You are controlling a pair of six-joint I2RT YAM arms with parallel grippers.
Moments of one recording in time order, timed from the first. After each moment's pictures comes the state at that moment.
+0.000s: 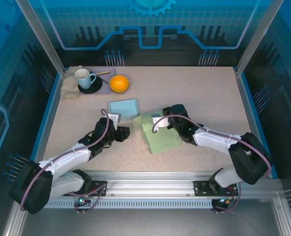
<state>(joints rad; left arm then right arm) -0.48 1.13 0.43 0.03 0.03 -0.41 0.64 1.46 0.72 0.24 0.24 -1.40</state>
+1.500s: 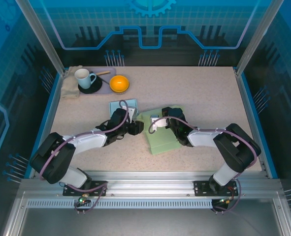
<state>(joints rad) -0.56 1.47 0.65 0.13 0.08 -0.38 0.64 1.62 0.65 0.55 0.31 -1.43</state>
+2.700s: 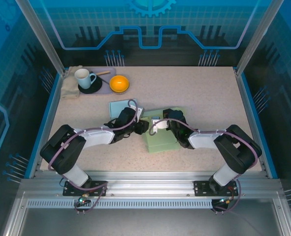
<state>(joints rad) -0.60 1.61 0.74 0.19 0.06 -0.34 0.66 1.60 0.61 0.58 0.34 -1.42</state>
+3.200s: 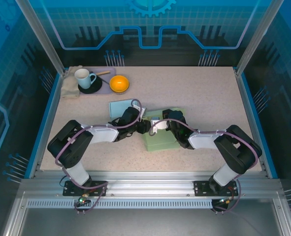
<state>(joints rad) -0.61 1.71 0.78 0.21 0.04 -0.33 0.66 1.60 0.61 0.57 0.33 -1.41</state>
